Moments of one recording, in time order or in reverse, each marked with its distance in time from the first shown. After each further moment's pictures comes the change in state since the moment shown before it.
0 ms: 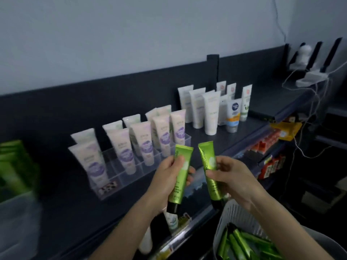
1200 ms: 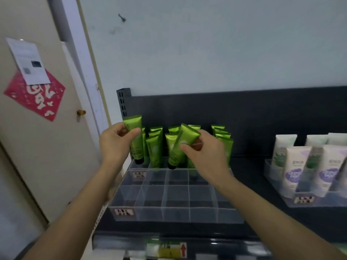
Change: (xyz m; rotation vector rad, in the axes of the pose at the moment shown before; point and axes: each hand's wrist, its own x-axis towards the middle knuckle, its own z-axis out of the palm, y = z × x) left_hand -0.274 0.159 -0.435 0.637 1.256 0.486; right_hand -0.062 -0.008 0.488 -0.440 -0.362 -0.722
